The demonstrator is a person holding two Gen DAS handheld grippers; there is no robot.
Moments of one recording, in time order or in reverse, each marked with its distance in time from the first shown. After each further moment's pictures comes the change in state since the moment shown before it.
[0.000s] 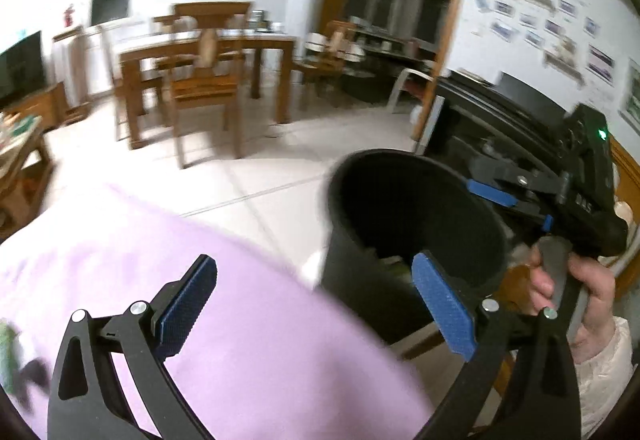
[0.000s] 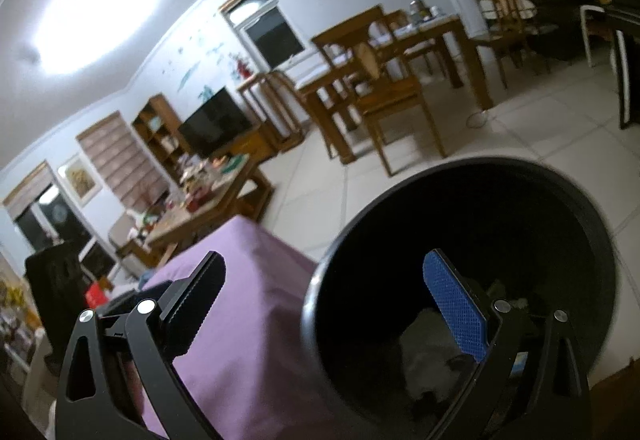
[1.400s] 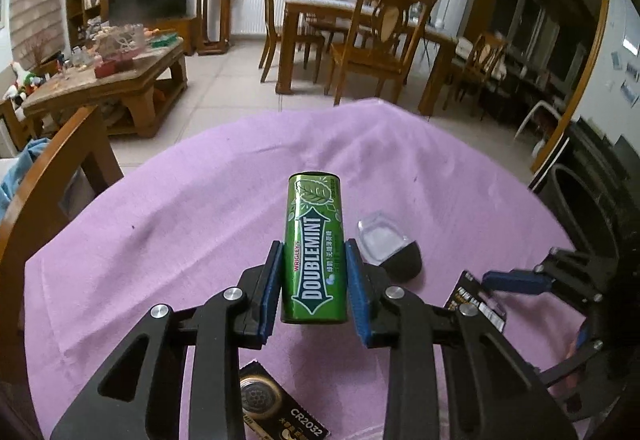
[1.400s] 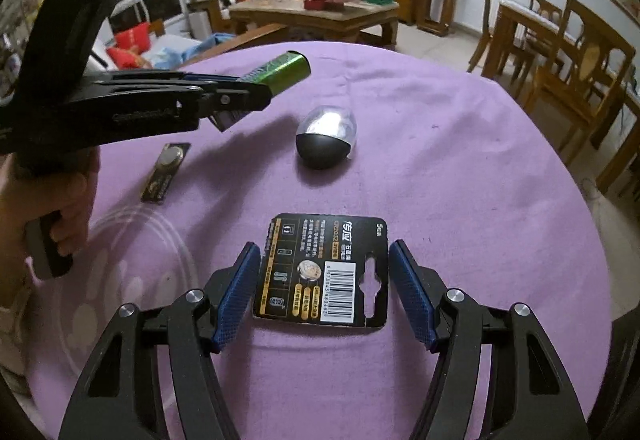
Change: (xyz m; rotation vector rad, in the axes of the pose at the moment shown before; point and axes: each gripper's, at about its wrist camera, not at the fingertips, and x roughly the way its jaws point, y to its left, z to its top) left arm -0.098 0.227 -0.076 -0.302 0.062 0.344; right arm 0.222 0.318 -0.162 -0.718 0.537 0.128
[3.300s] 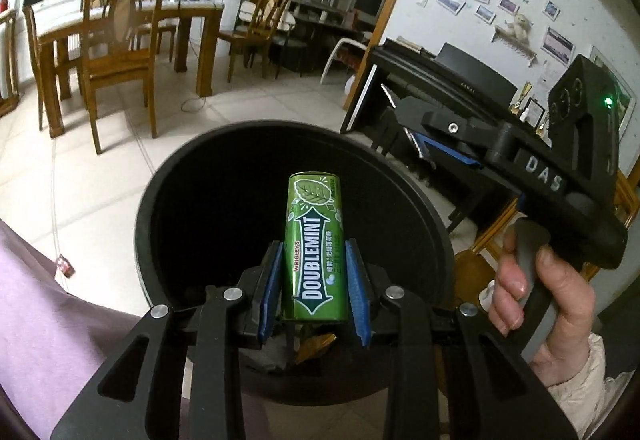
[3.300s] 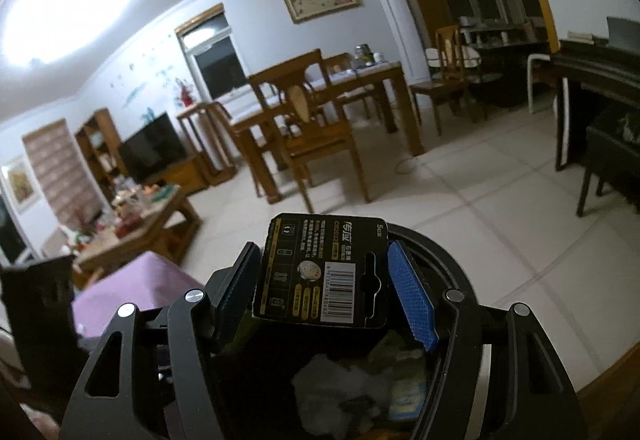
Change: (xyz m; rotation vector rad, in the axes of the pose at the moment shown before) left arm 0.080 -0.395 -0.010 0.386 0.089 -0.606; right arm -0.292 -0.334 -0.261 0.734 -0.581 -0.478
